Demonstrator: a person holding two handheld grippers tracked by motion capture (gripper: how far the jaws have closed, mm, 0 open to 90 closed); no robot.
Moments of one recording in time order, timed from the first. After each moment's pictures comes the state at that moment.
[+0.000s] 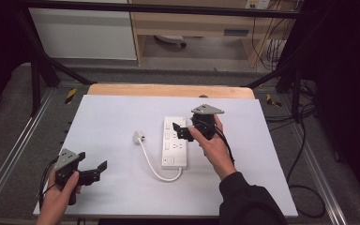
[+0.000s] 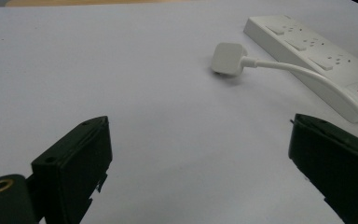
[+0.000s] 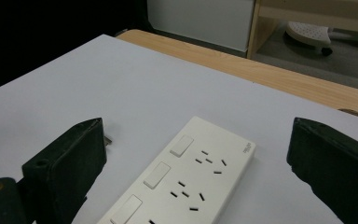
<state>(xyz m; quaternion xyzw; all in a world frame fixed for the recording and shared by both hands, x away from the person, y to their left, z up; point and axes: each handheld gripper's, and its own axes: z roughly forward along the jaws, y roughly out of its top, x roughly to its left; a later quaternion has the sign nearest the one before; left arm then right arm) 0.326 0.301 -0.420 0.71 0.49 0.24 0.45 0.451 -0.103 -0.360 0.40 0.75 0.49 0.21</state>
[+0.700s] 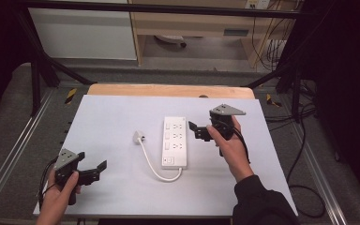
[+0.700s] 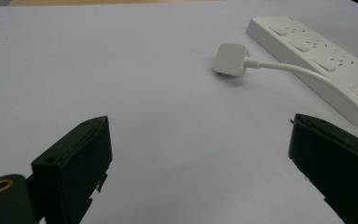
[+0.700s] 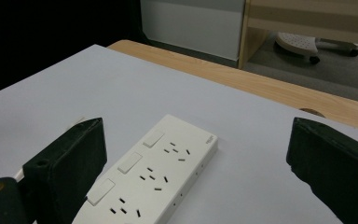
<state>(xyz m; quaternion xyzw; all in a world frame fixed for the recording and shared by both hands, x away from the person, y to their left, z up) 0.327 0.302 -0.421 0.71 0.49 0.24 0.45 0.442 -0.153 -0.352 0.40 0.73 0.50 0.23</state>
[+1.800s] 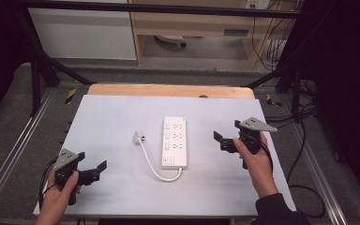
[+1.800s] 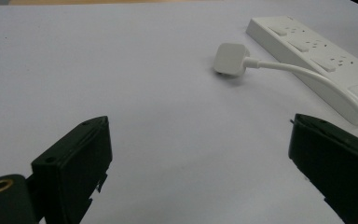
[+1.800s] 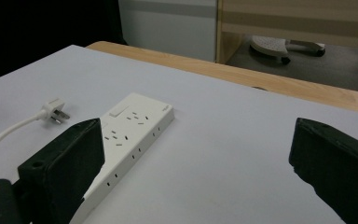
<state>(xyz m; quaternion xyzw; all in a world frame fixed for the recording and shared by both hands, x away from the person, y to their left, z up) 0.327 0.302 -0.421 0.71 0.49 0.24 0.45 0.403 -0.225 -0.367 0.43 0.71 0.51 0.25</state>
